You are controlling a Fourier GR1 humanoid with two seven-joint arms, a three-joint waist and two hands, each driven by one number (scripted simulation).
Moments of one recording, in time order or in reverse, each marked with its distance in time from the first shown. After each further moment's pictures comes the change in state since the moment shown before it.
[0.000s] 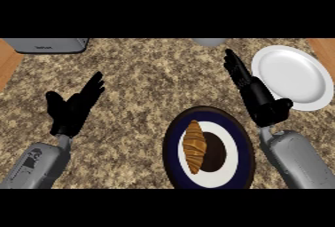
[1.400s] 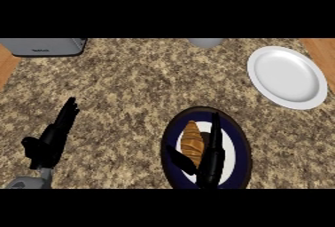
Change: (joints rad) left arm 0.248 0.014 0.087 0.026 -0.080 0.032 -0.285; right arm 0.292 0.336 0.371 0.184 0.715 -1.098 0.336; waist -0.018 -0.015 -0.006
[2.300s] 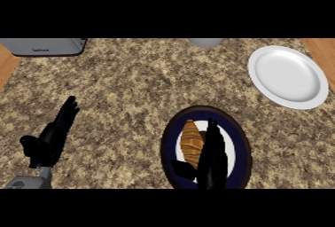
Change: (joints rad) left arm -0.005 -0.007 0.016 -0.008 -0.004 -0.018 0.012; right arm 0.032 -0.004 -0.013 -0.232 0.450 0.635 0.796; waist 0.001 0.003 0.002
